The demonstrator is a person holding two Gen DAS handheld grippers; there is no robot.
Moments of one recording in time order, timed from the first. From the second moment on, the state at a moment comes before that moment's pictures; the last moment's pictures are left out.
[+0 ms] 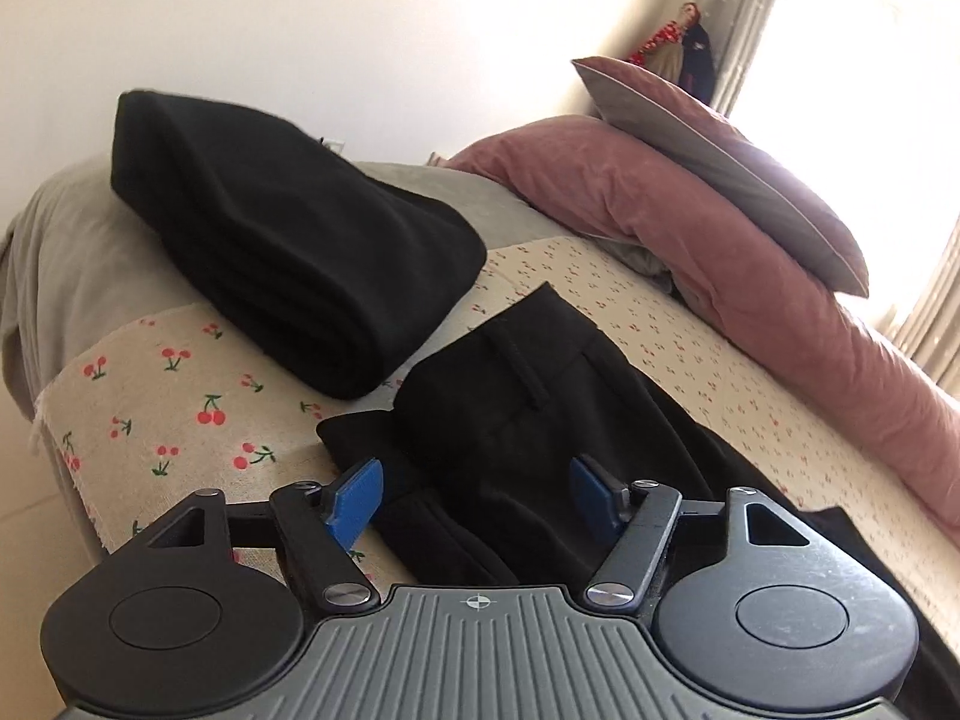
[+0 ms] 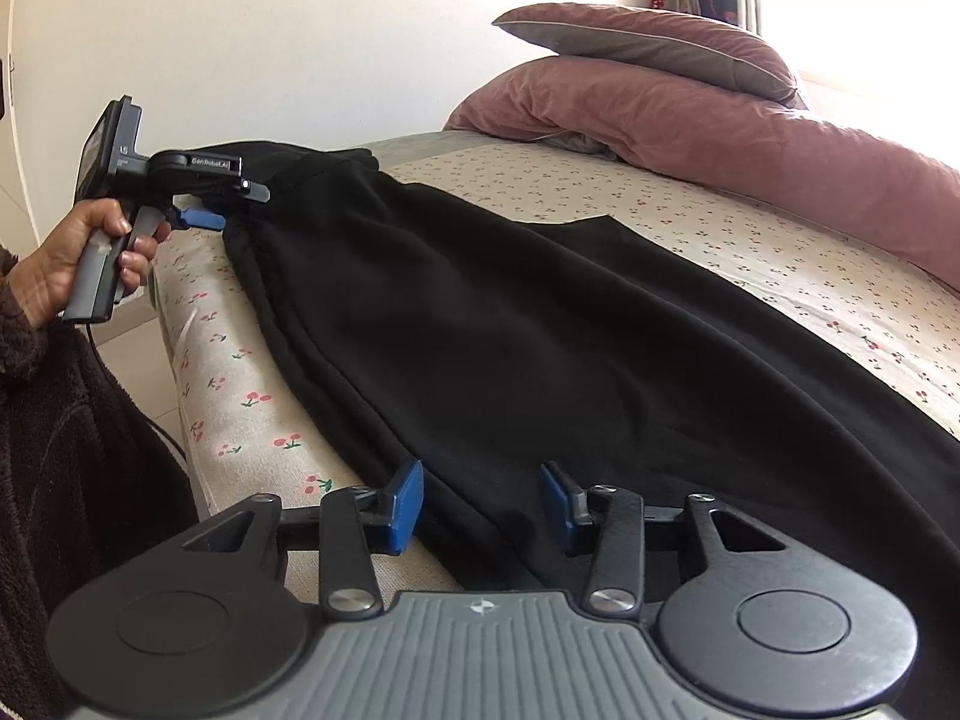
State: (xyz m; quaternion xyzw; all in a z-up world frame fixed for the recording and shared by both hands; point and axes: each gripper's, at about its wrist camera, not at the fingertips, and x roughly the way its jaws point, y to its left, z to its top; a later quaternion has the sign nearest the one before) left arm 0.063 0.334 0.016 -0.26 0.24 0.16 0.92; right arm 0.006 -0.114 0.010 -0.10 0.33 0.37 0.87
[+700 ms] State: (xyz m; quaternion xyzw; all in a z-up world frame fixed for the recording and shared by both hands) left arm 0.089 0.341 0.002 -0.31 0.25 0.18 0.90; right arm 0.002 -0.099 0.009 -0.13 0.32 0.38 0.86
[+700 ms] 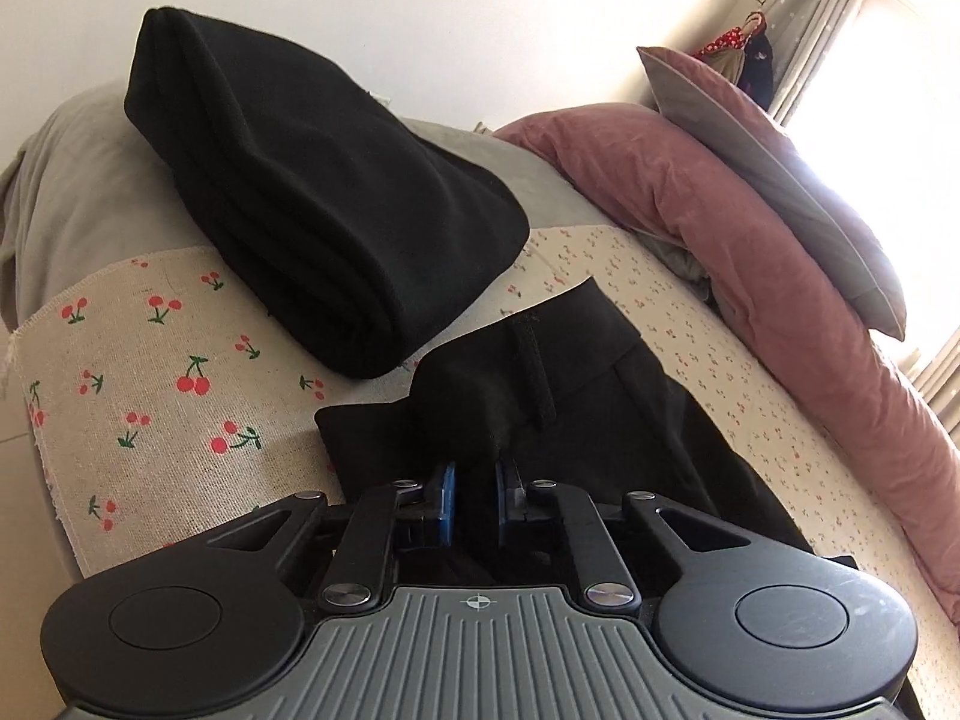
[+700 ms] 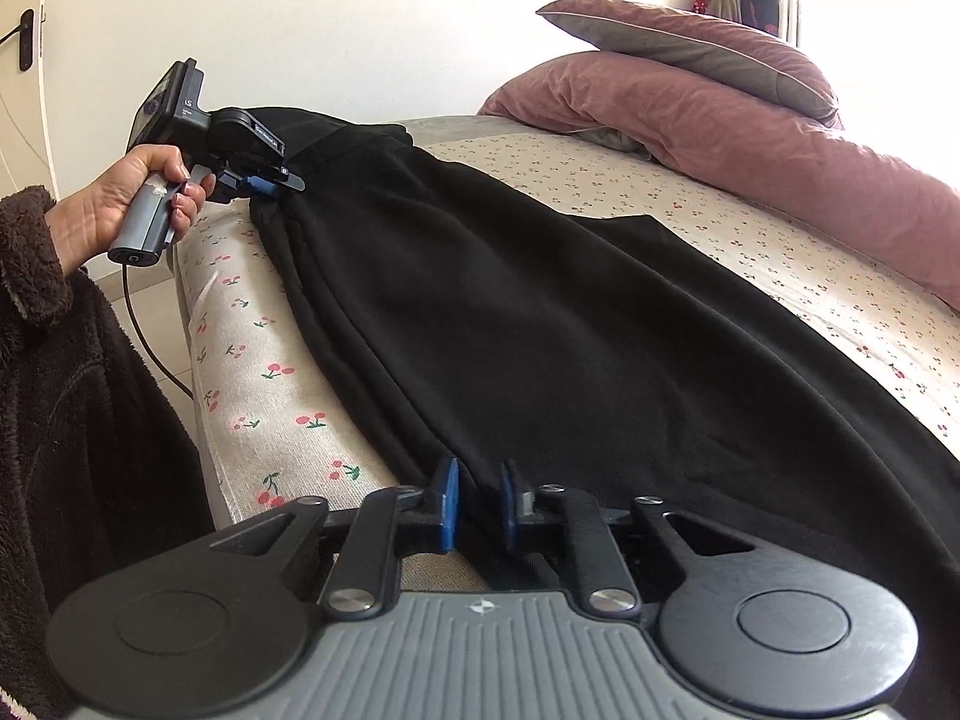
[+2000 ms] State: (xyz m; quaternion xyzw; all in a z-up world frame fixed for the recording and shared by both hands) left arm 0.212 0.138 0.061 0.01 0.32 -0.09 0.94; right arm 0.108 -0.275 0.028 0.03 0.33 0.05 0.94
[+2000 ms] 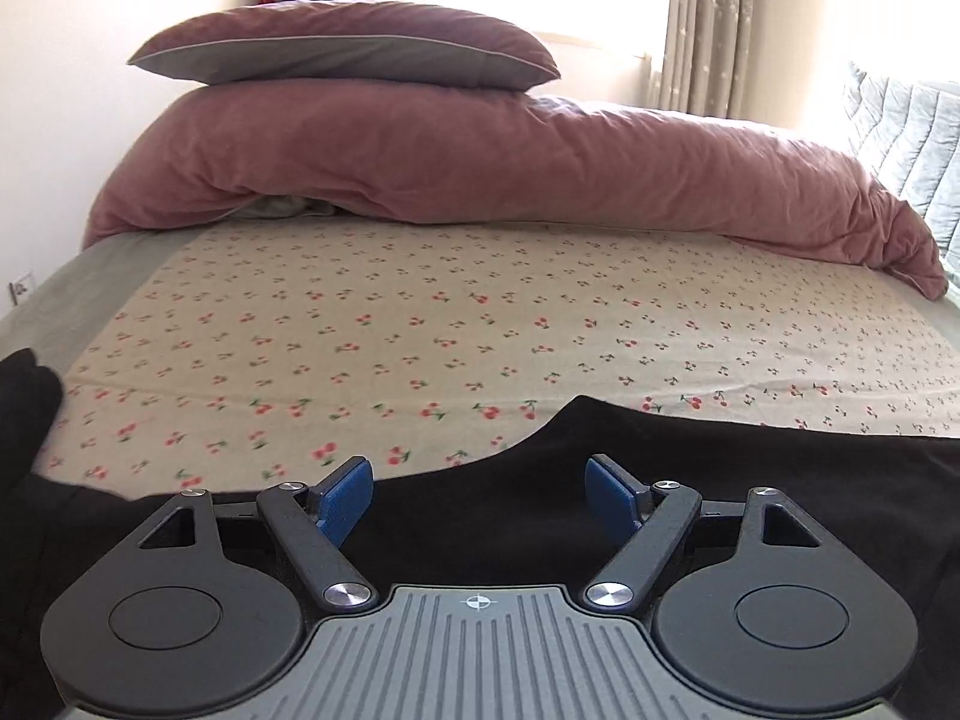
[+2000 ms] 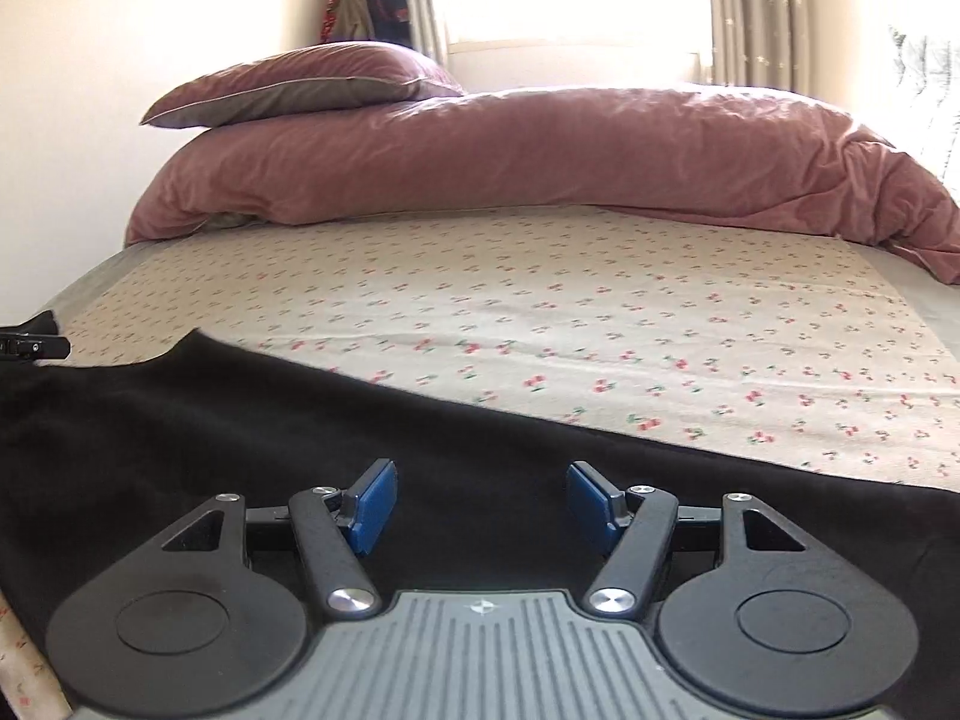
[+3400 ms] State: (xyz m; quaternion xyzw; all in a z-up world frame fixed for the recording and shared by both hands) left arm 0.291 0.078 -0.014 0.06 0.30 -0.14 0.94; right arm 0.095 -0.478 -0.028 0.05 0.31 -0.25 0.91
